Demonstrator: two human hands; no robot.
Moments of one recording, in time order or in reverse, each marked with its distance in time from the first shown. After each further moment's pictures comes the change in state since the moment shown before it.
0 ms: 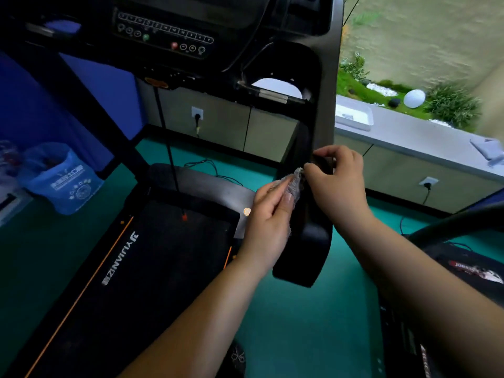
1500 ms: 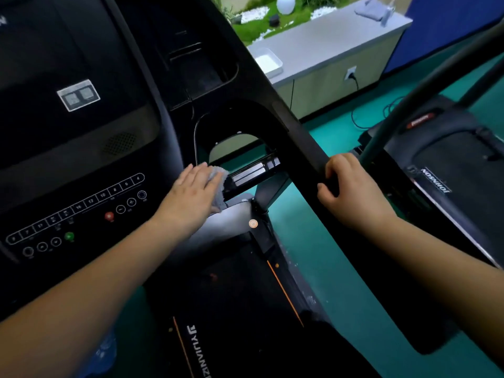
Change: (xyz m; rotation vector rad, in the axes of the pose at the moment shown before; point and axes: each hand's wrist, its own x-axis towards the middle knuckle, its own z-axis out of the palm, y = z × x) left_hand 0.385 0.038 -0.126 1.598 -1.031 0.820; right_hand 0.113 -0.049 0.035 -0.421 0.132 0.318
